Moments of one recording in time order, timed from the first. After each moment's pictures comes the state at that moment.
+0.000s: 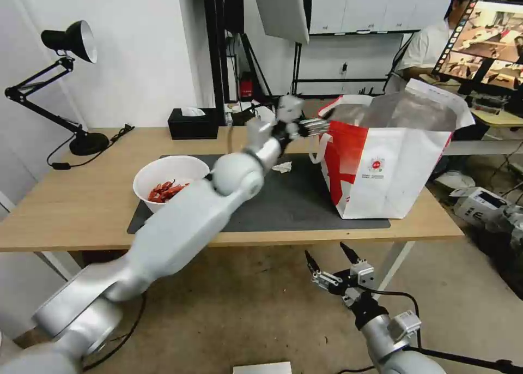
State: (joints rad) left arm 0.42 -1.13 0.21 -1.69 -0.68 0.10 -0.09; right arm -1.65 1.12 0.38 2.14 0.40 0.11 0.02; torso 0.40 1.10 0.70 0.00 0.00
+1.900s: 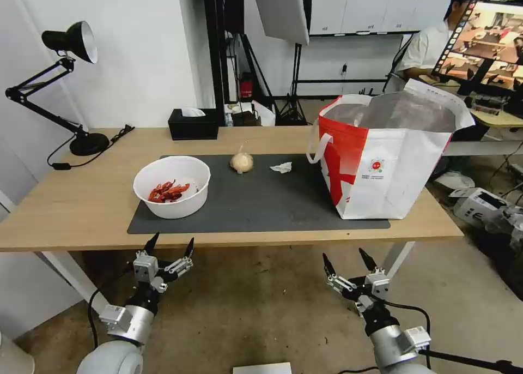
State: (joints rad) left arm 1.61 -1.25 -0.59 -1.99 -0.33 -0.18 0.12; right arm -1.69 1.13 0.39 2.04 0.37 0.27 0.07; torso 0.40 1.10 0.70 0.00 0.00
